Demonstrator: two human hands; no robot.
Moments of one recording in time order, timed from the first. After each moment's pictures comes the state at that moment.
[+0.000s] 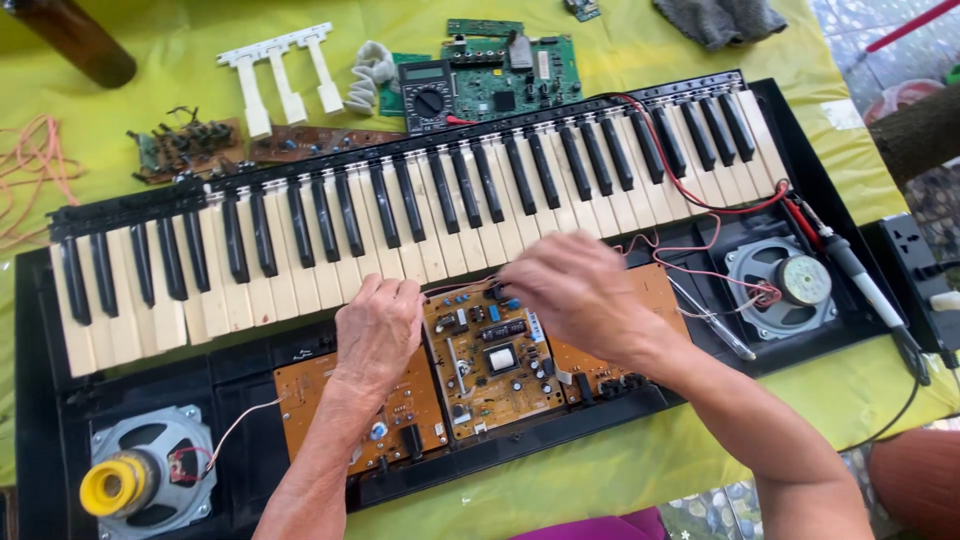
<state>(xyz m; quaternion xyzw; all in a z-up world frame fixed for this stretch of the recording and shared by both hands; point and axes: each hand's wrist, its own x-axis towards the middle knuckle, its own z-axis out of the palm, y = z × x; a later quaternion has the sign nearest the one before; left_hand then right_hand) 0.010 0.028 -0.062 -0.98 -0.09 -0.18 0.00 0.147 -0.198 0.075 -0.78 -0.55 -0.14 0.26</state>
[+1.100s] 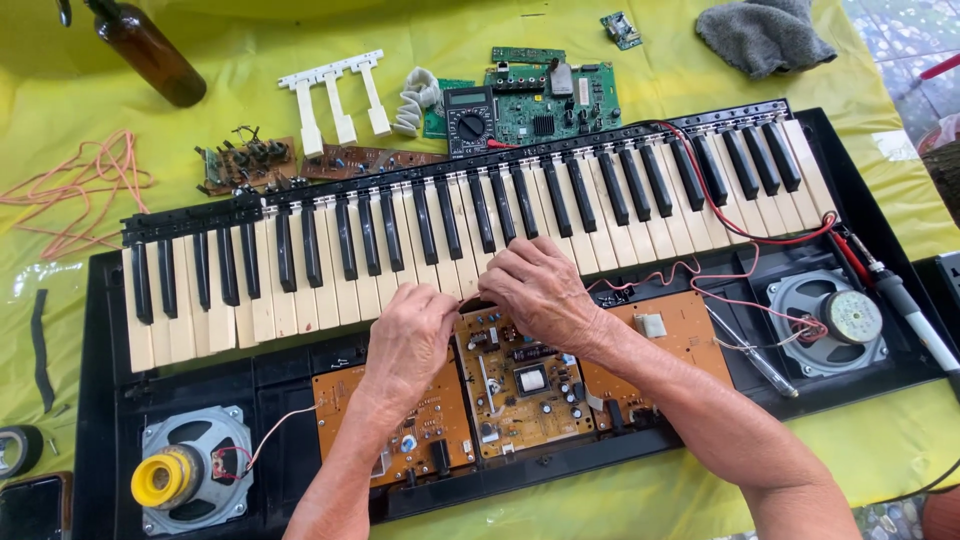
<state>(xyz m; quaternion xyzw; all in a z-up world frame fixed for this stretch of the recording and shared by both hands) 0.011 0.032 -0.015 -0.95 -0.07 -0.16 -0.25 0.161 -0.130 0.013 -0.70 -0.63 -0.21 0.26</state>
